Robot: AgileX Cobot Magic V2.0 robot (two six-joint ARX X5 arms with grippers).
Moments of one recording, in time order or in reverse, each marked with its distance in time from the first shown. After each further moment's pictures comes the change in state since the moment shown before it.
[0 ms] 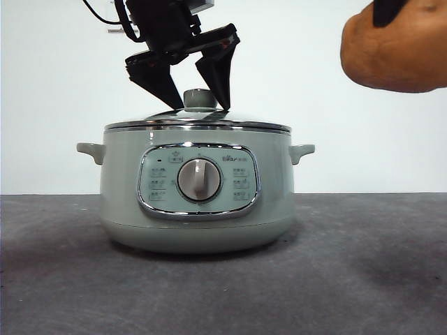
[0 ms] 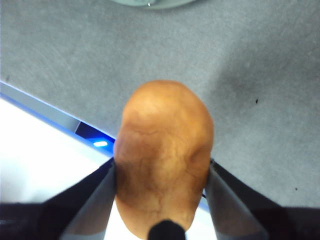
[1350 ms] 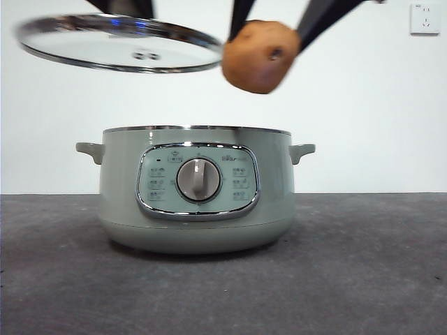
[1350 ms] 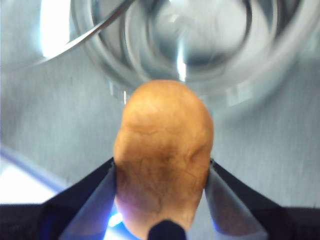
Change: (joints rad) left arm 0.109 -0.330 0.000 -0.215 -0.071 0.057; right arm -0.107 0.312 0.233 0.271 -0.091 -0.021
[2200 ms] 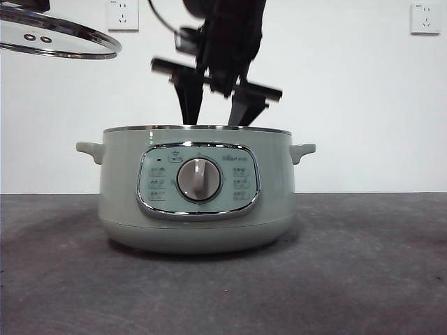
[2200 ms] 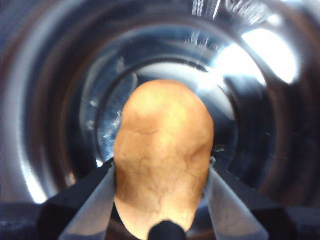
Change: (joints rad) left arm 0.312 -0.090 0.000 -0.074 0.013 0.040; right arm -0.135 0.669 0.576 -0.095 0.001 -0.195
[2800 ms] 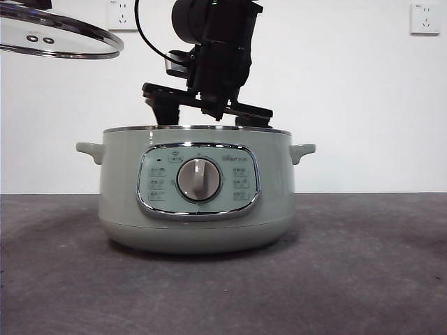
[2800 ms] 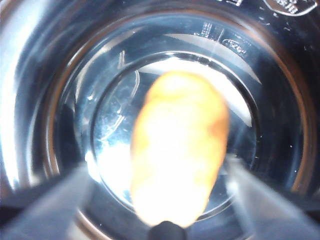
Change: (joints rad) left arm 0.005 0.000 0.000 0.000 0.022 0.000; right arm 0.009 0.048 0.000 0.025 0.000 -0.012
